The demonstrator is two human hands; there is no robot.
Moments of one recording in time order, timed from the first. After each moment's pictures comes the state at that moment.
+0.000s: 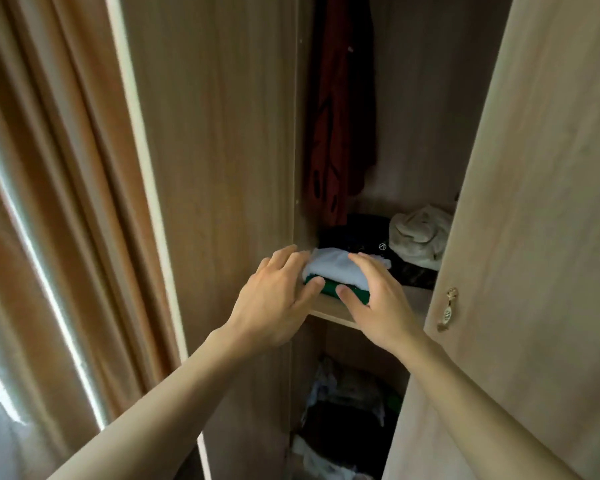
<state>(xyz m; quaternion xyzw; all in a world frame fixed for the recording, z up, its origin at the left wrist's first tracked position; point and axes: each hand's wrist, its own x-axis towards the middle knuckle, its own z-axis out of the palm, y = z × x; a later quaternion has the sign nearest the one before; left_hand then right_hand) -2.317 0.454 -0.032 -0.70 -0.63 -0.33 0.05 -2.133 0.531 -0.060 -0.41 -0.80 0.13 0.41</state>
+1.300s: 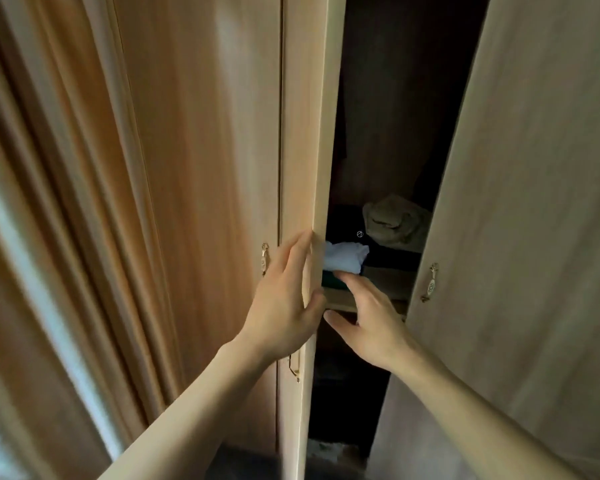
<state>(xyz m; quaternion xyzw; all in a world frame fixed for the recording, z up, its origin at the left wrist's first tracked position) -2.388 0.418 -0.039 -0.76 -0.46 -0.45 -0.04 -2.214 0.437 -0.061 -0.50 -0.79 0.11 0.35</state>
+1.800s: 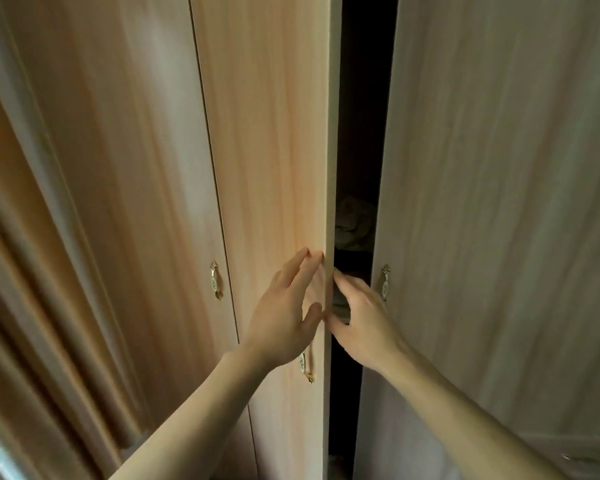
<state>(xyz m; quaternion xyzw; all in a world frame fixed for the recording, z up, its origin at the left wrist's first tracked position) -2.295 0.474 -0.053 -0.82 -0.43 -0.37 -0.02 -2.129 0.463 -0.060 -0.54 -0.75 0.09 0.38</state>
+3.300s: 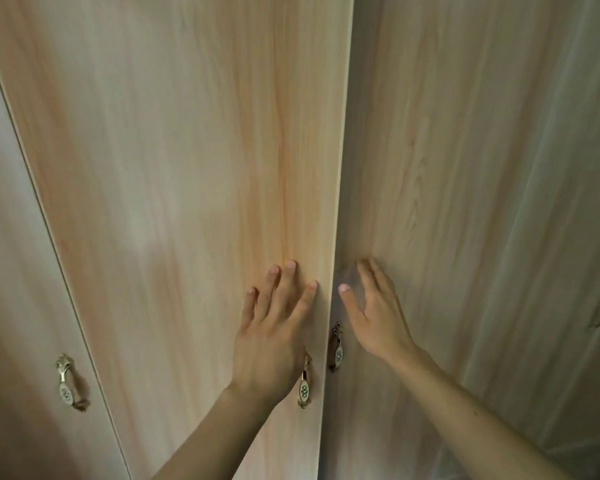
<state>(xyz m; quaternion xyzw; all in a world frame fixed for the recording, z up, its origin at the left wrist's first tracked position) -2.184 0.699 -0.090 -0.83 -0.42 -0.32 0.16 -1.984 0.686 -0.072 -0.67 -0.62 -0.06 0.40</state>
